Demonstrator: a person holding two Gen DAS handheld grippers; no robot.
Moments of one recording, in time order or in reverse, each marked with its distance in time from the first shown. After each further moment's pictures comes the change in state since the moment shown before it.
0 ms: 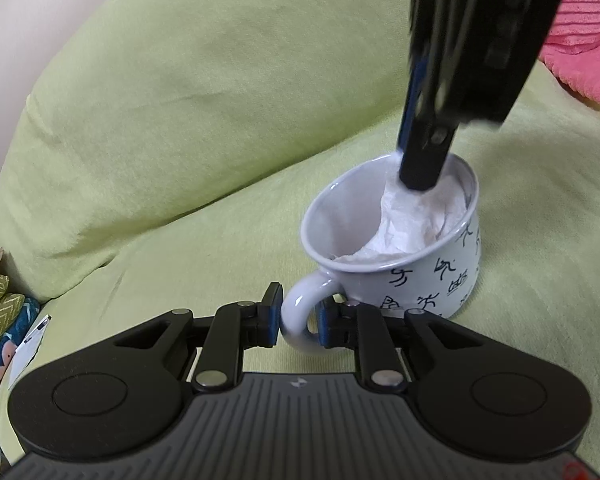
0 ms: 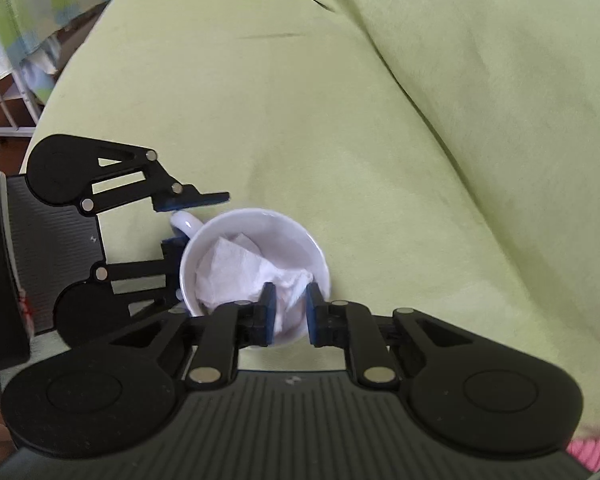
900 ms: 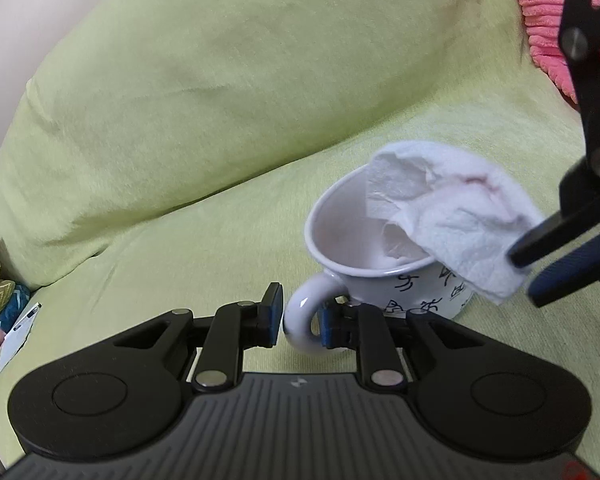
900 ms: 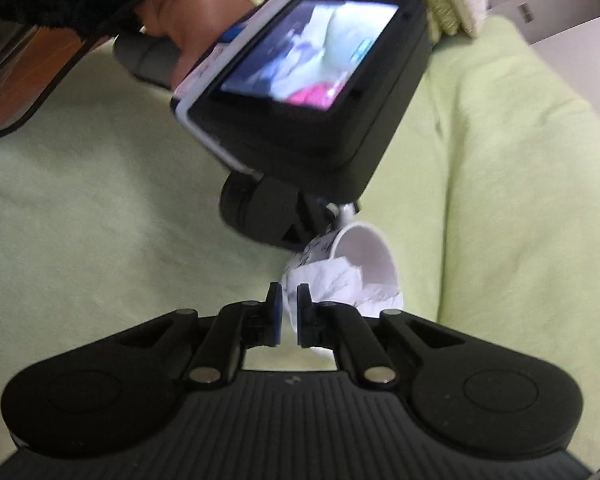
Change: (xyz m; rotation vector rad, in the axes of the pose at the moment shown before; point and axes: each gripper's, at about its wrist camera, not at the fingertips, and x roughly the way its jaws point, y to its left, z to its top) left arm -0.024 -0.004 0.001 -0.051 0.010 -0.032; right arm -0.032 0.112 -0.081 -0.788 -0.089 -0.186
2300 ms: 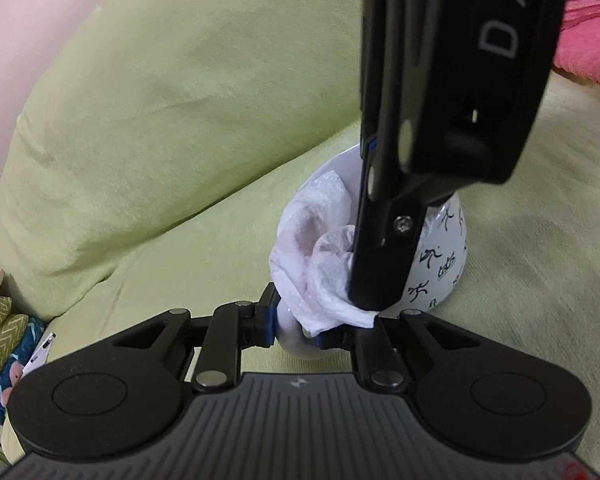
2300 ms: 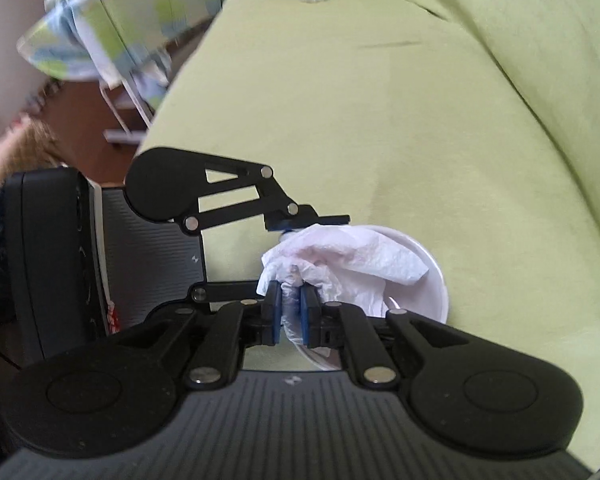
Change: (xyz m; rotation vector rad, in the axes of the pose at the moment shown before) left arm 0.012 -0.010 0.002 0.108 -0.016 0.026; right arm 0.047 -0.123 -0.039 0.717 -0.067 0.530
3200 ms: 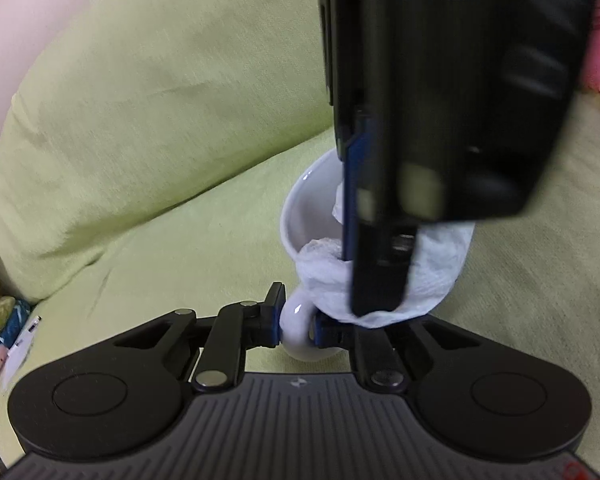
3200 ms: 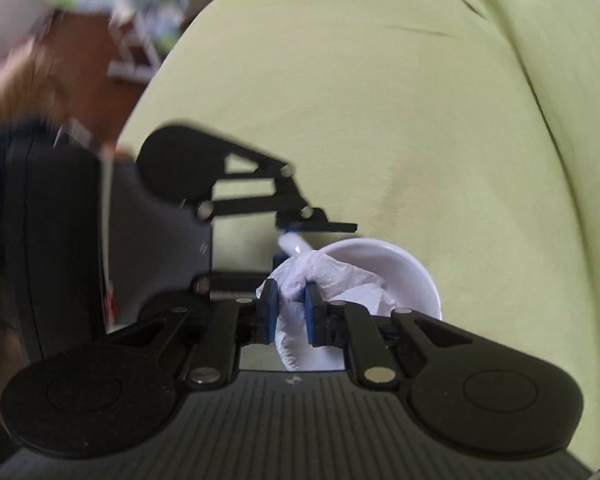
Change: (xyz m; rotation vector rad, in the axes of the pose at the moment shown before) left arm 0.003 -0.015 -0.001 -0.058 0.040 -0.014; right arm 0.026 0.010 0.022 -0.235 0.142 -0.042
